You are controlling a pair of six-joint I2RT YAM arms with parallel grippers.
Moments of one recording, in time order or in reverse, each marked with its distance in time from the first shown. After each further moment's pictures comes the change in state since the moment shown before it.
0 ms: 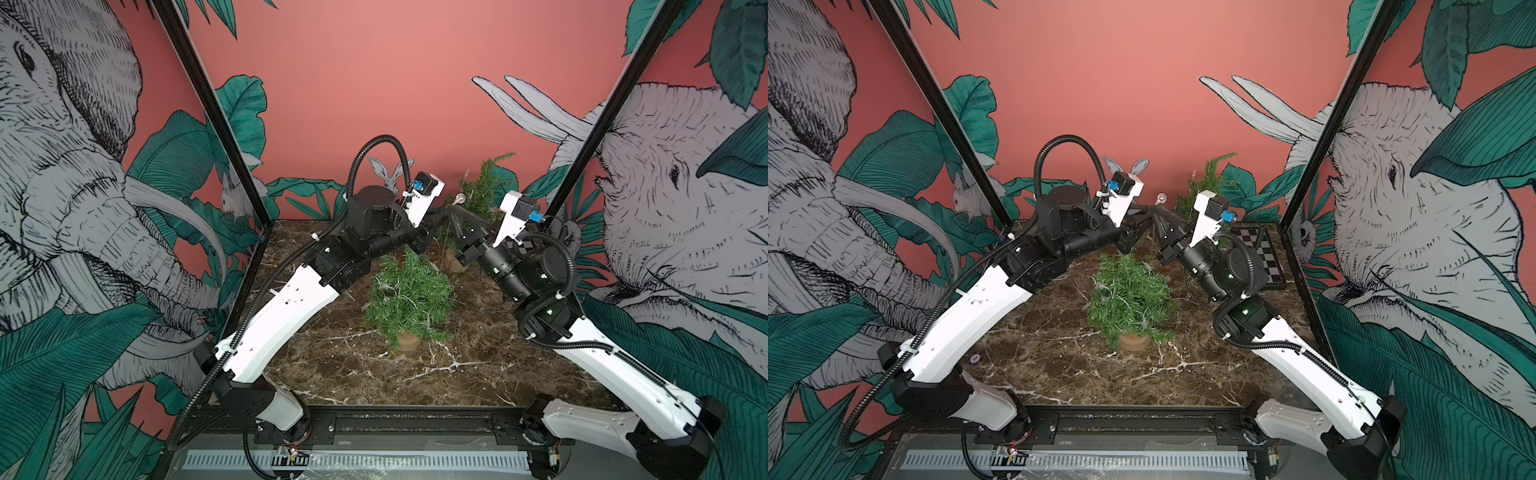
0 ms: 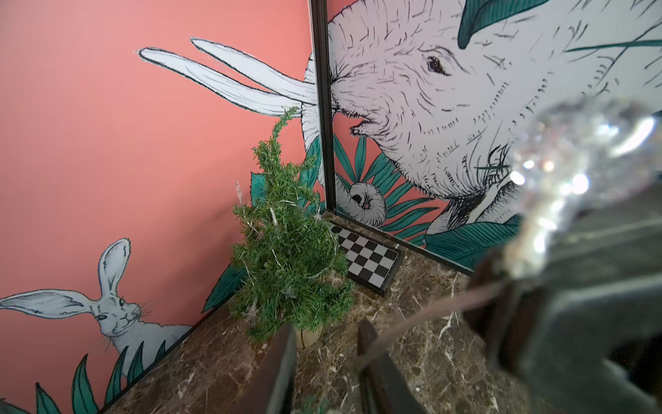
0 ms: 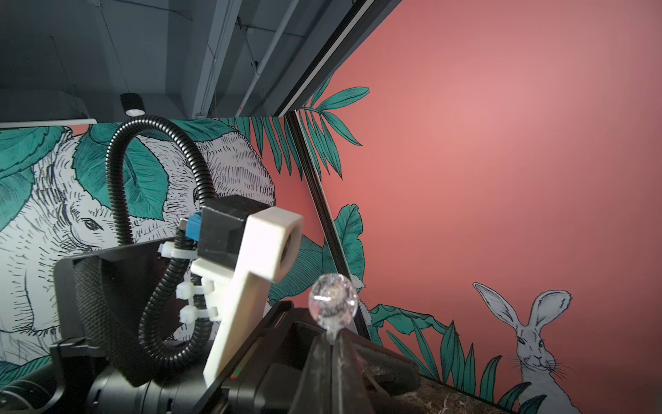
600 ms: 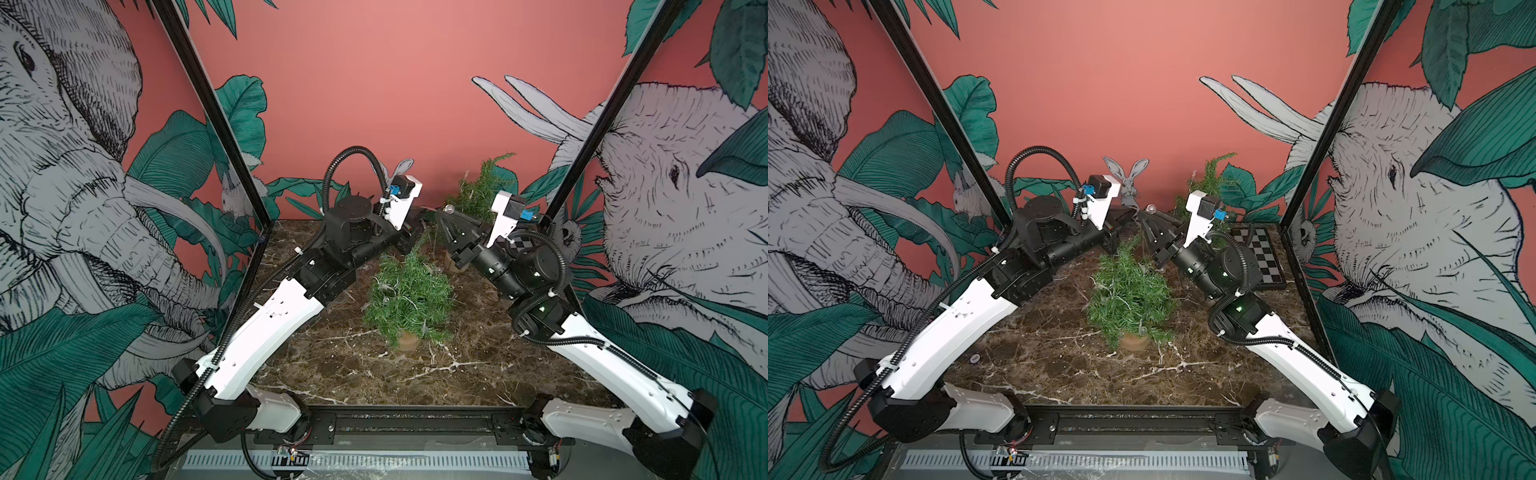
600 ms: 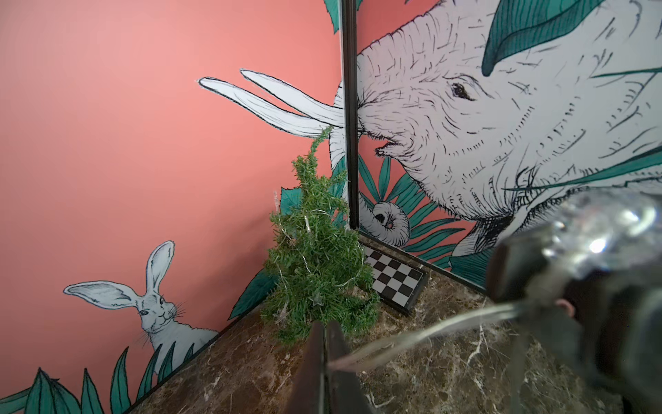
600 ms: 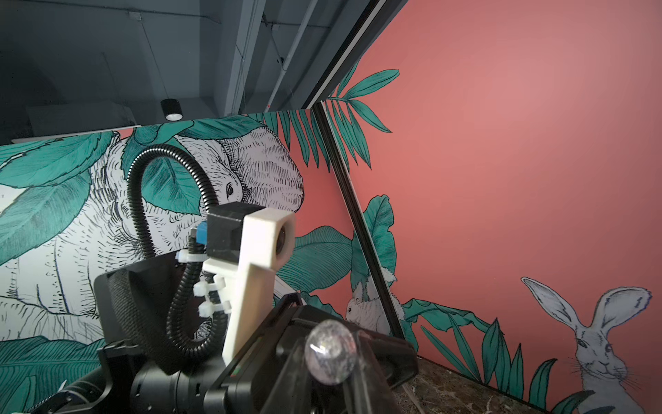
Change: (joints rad) left arm 0.103 -0.133 -0.190 0.158 -0.010 -0.028; right arm 0.013 0.051 0.003 0.046 -0.105 0.057
